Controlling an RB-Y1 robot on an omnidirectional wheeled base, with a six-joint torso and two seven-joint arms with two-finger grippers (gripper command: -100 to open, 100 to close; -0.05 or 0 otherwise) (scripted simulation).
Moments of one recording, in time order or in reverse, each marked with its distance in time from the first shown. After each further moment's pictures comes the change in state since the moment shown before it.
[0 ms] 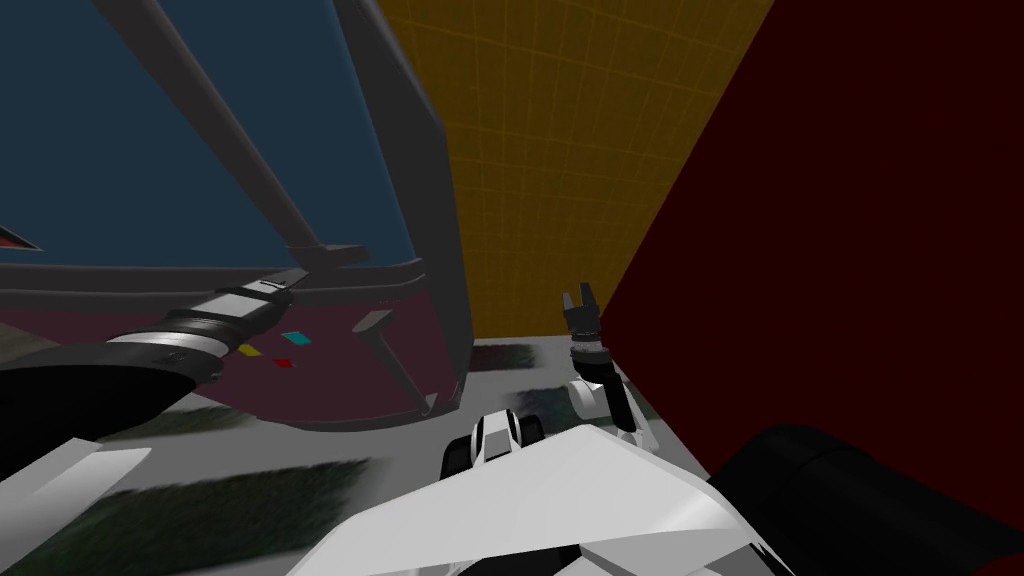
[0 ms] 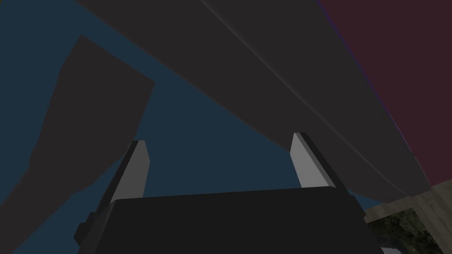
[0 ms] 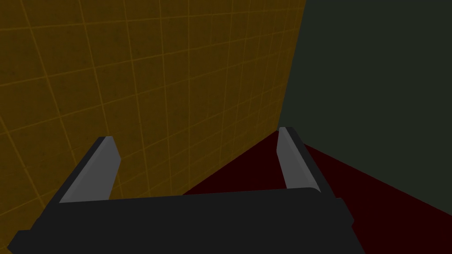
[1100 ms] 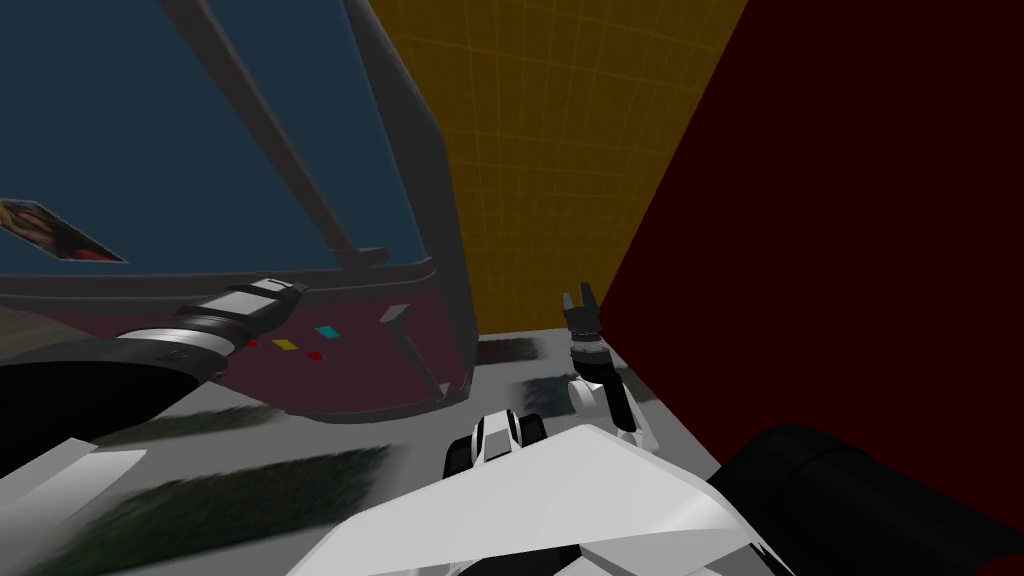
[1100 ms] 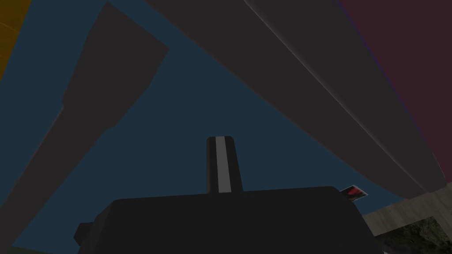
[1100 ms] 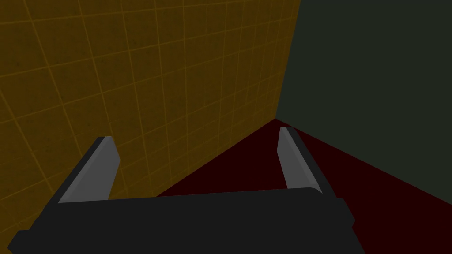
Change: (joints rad) left arm 0.013 0.043 0.012 -0.027 0.032 0.014 0.030; right arm 0.000 0.000 0.000 0.000 0.000 0.000 0.000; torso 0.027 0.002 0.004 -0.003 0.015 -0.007
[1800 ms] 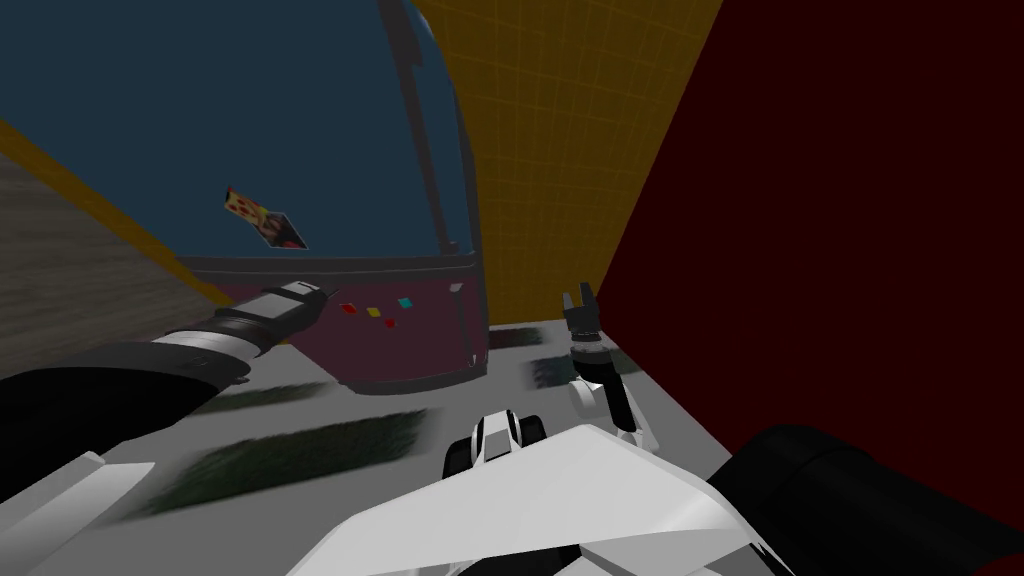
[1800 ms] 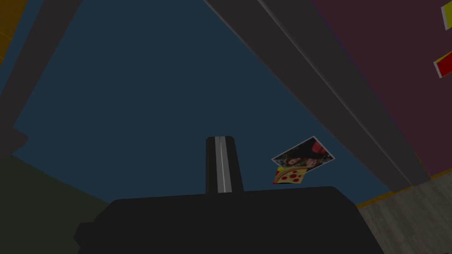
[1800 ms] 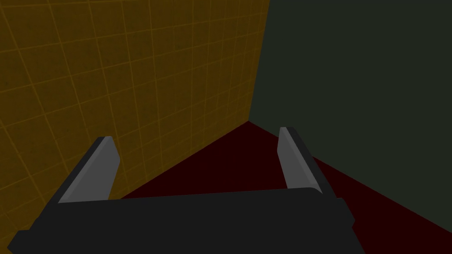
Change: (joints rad) left arm 0.027 0.033 -0.025 -0.064 0.005 -0.084 0.050; right arm 0.000 0.000 0.000 0.000 0.000 0.000 0.000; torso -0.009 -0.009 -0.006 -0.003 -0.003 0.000
